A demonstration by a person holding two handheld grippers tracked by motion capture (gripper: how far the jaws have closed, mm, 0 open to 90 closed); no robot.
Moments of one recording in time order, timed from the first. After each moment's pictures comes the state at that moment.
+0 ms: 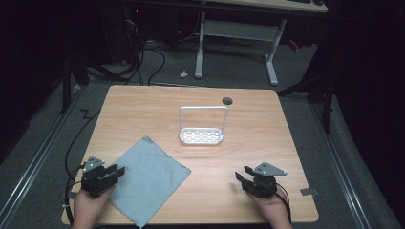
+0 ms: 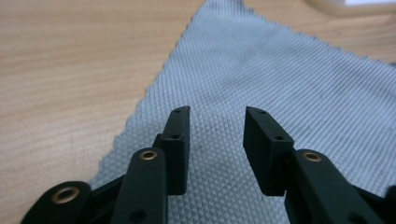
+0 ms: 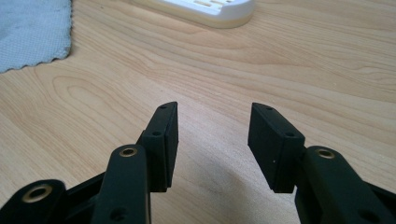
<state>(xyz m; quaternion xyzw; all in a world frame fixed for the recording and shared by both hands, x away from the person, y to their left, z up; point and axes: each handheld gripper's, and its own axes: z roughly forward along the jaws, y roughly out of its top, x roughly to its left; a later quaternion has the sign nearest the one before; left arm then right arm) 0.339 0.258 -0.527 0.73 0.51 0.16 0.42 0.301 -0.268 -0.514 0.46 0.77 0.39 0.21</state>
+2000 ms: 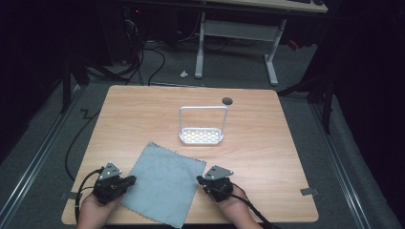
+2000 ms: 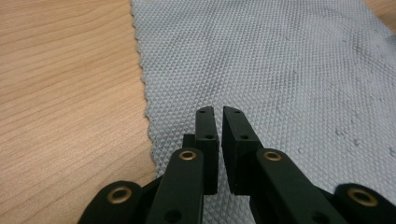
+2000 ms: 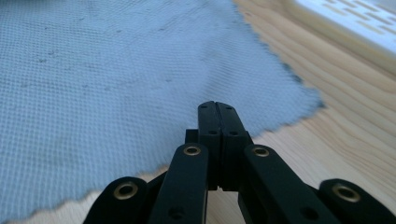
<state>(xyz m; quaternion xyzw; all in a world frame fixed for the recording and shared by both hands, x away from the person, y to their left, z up) 0.321 0.221 -0.524 0.81 0.42 0.11 0.38 0.309 -0.136 -0.519 0.34 0.85 0.37 0.17</state>
